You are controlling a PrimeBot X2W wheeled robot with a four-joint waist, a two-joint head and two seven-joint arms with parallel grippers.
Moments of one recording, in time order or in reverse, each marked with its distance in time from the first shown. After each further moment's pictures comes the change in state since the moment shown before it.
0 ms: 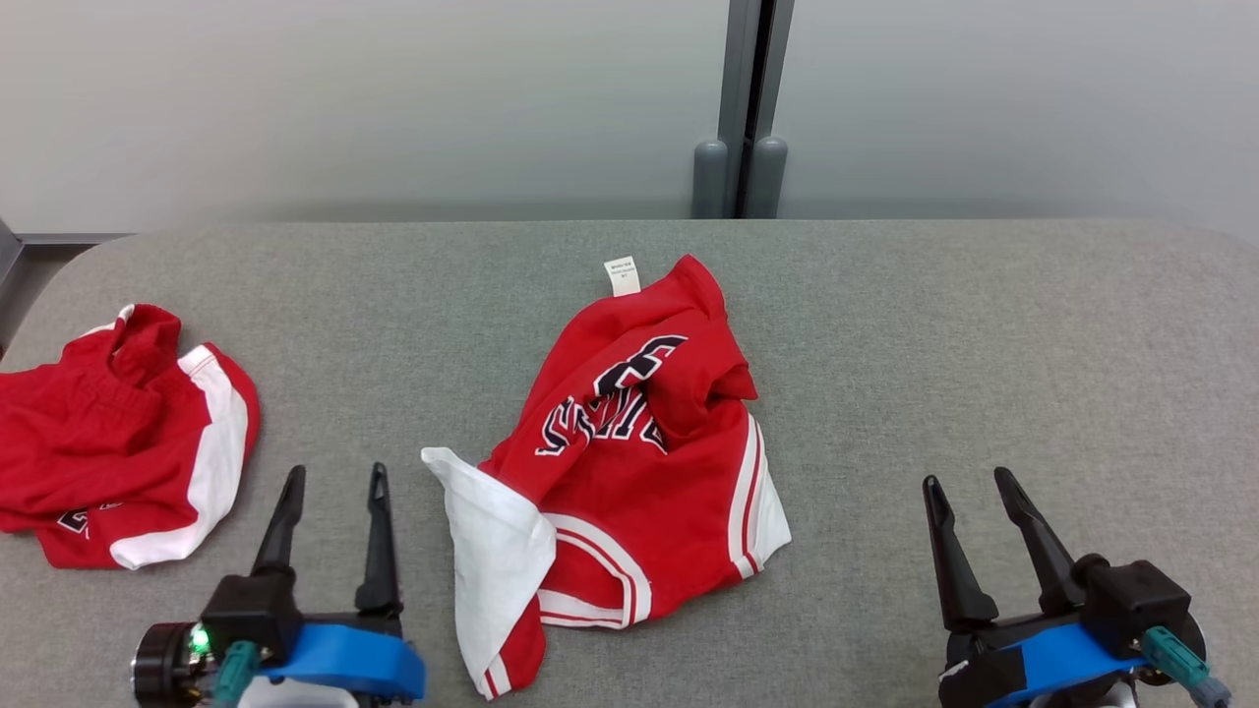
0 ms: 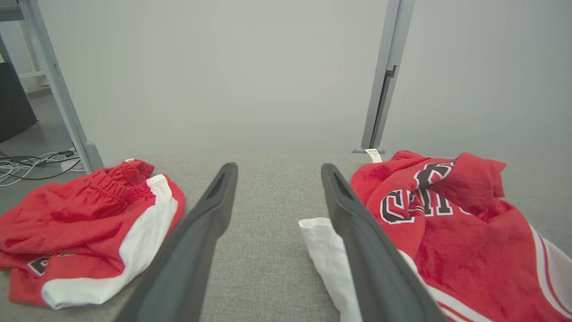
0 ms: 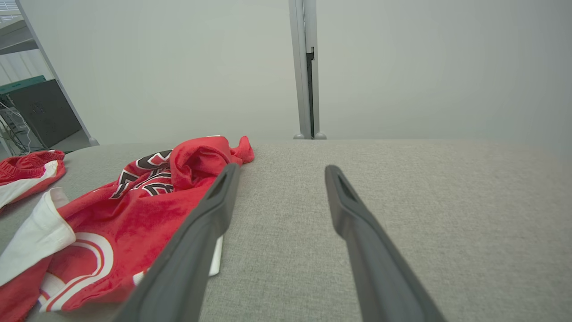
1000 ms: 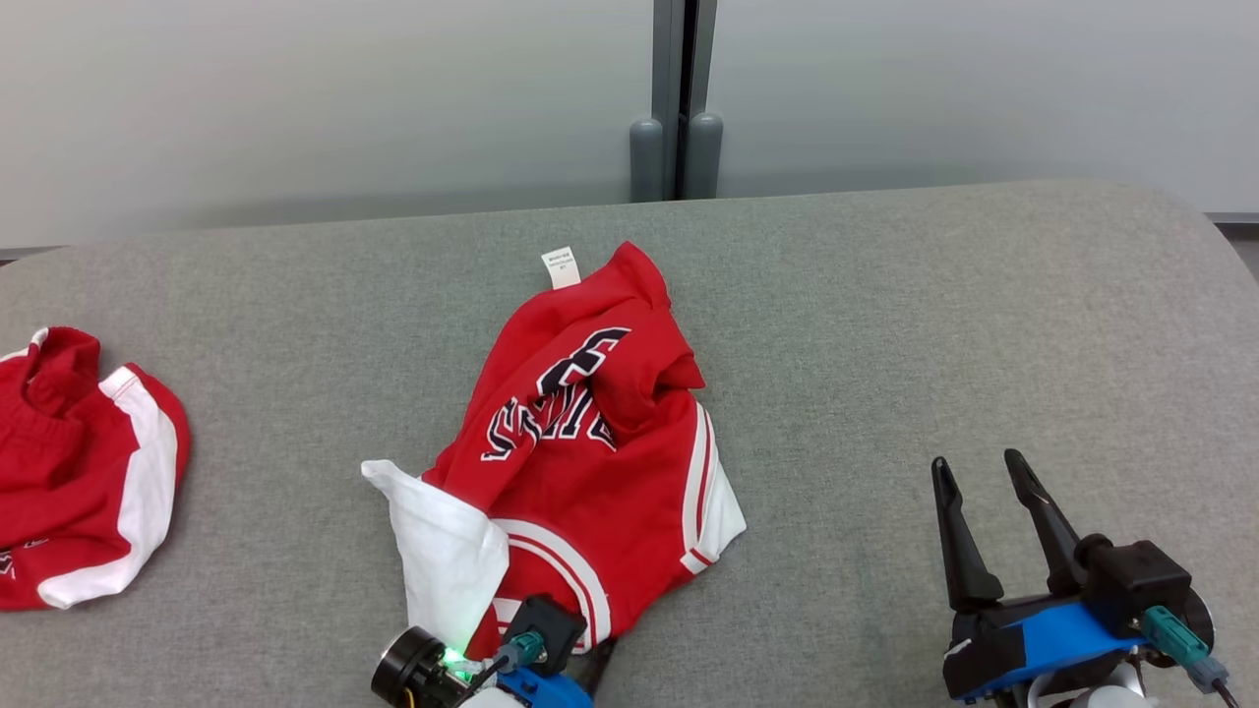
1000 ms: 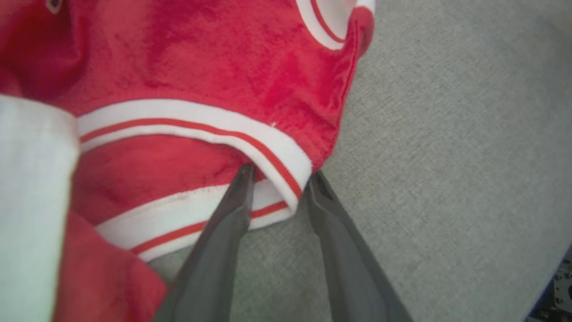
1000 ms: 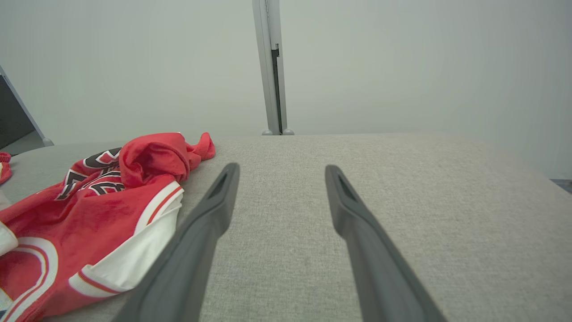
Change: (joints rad) left arm -0.169 0.104 -0.670 0.279 -0.160 -0.057 0.372; right arm -0.041 0.011 -0.034 0.029 -0.044 0.000 0.000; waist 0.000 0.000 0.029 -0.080
